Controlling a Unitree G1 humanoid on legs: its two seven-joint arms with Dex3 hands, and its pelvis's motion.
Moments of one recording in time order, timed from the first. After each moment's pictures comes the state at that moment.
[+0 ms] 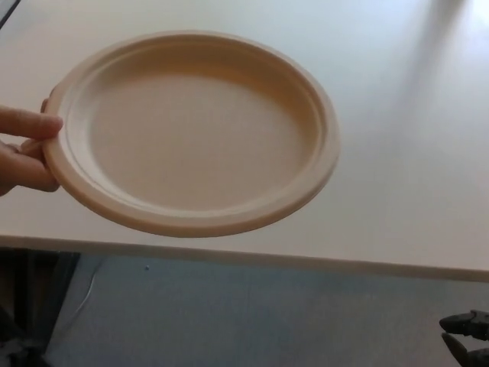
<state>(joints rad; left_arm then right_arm) -0.15 0.51 -0.03 1.06 0.22 -0.26 -0.09 -0.30 -0.41 0.06 1.15 -0.23 -0.25 0.04</state>
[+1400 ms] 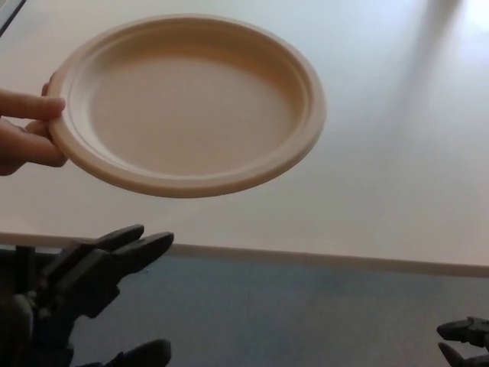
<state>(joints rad) 0.50 0.36 0.07 -0.50 0.29 -0.70 0.07 -0.30 -0.41 0.08 1.19 -0.23 -0.28 0.04</state>
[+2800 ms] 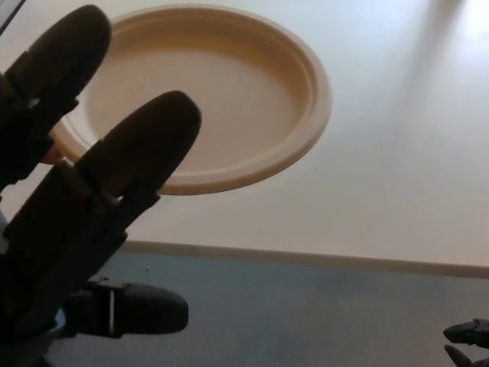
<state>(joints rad) 0.06 0.32 0.35 -0.74 0.49 -0.75 -0.03 -0.33 -0.44 0.11 1.24 -0.24 -0.29 0.04</state>
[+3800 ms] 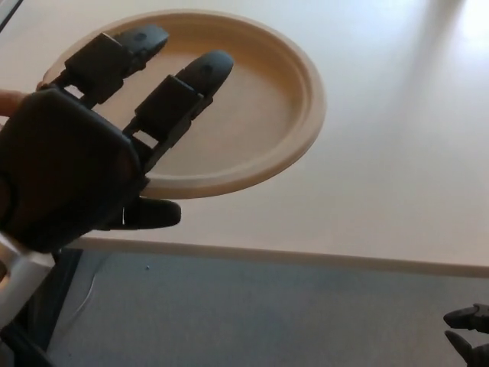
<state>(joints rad) -0.21 0.46 0.14 -0.50 0.98 -0.45 -0.18 -0.37 -0.45 0.11 1.25 -0.24 -0.29 0.06</state>
